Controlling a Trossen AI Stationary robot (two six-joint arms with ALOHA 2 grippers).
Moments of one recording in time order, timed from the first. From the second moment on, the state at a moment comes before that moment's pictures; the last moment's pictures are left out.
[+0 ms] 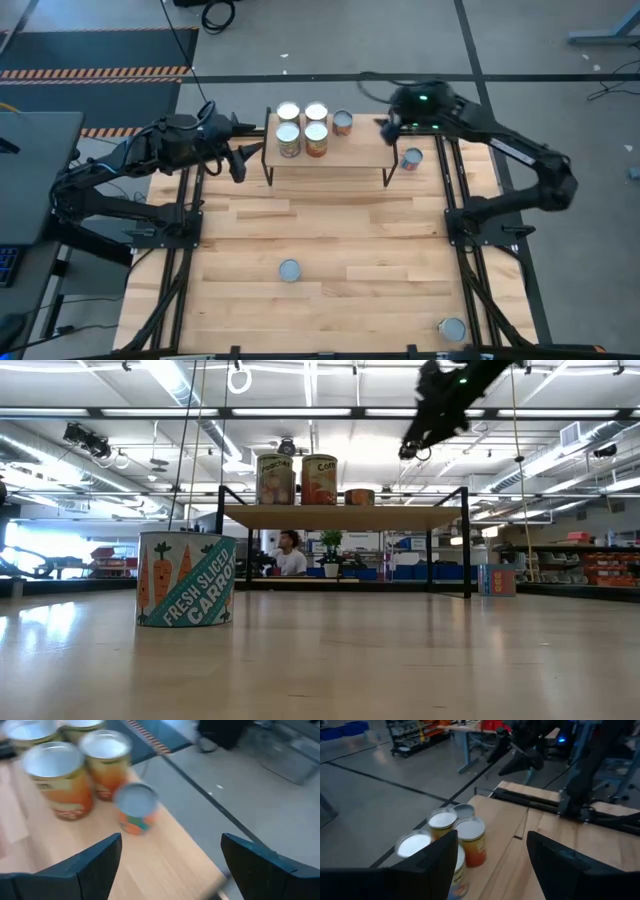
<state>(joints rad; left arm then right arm) 0.20 0.99 1.30 -0.59 -0.32 -0.06 -0.65 1.21 1.25 -0.60 0.09 -0.08</state>
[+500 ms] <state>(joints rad) 0.24 1.00 1.30 -0.48 -0.31 -0.07 -0.92 0.80 0.76 -0.50 -0.01 0.36</state>
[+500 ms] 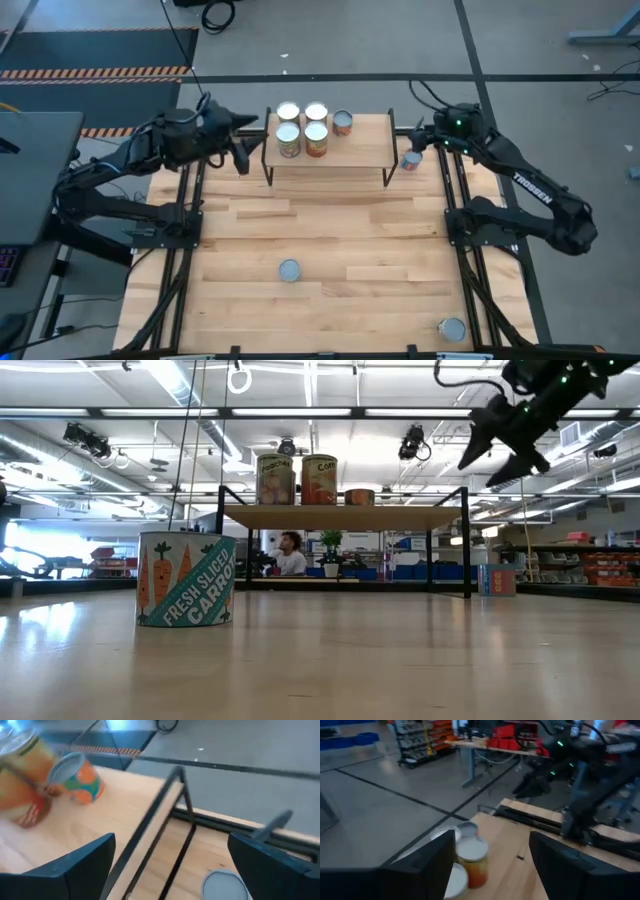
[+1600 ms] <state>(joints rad) 0.52 1.18 1.30 -0.18 -0.46 -0.01 -1.08 1.26 0.84 -0.79 0.07 1.46</state>
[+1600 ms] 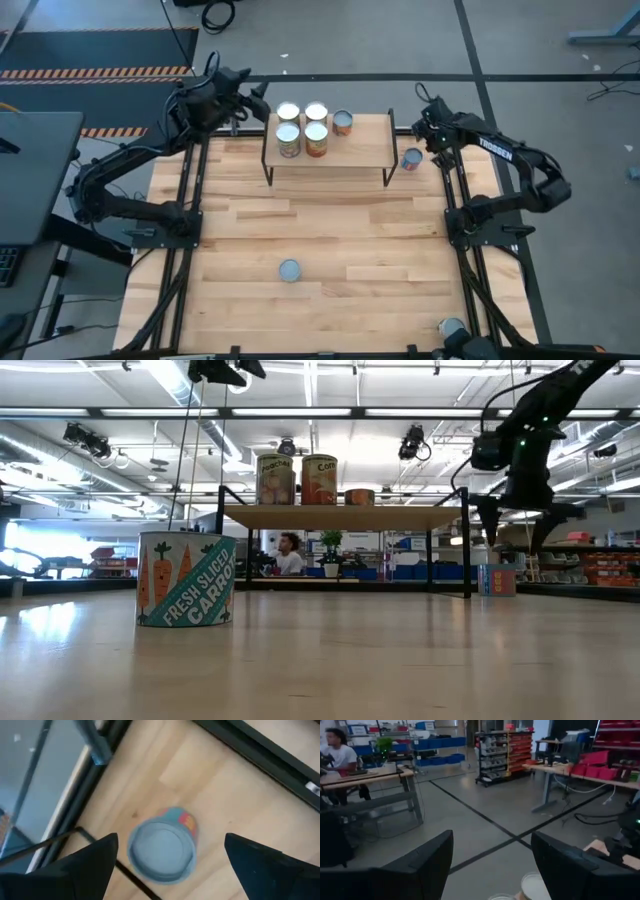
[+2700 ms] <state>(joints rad) 0.52 1.18 1.30 -0.31 -0.46 0.30 -1.08 1.58 0.88 -0.67 -0.03 1.78</state>
